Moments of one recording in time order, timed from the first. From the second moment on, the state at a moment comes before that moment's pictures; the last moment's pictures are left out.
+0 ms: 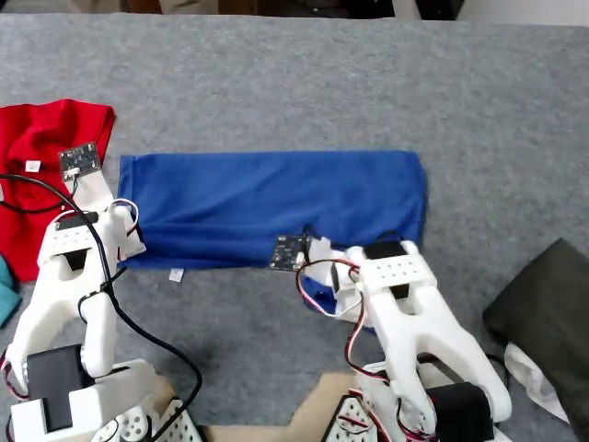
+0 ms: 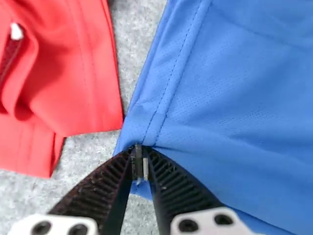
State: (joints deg) left arm -17.8 -13.5 50.0 39.4 -2.7; right arm -12.3 -23.3 65.2 54.9 55.2
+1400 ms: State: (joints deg) left arm -17.8 -13.5 50.0 39.4 -3.3; right arm -9.8 15.1 1.4 70.4 68.3
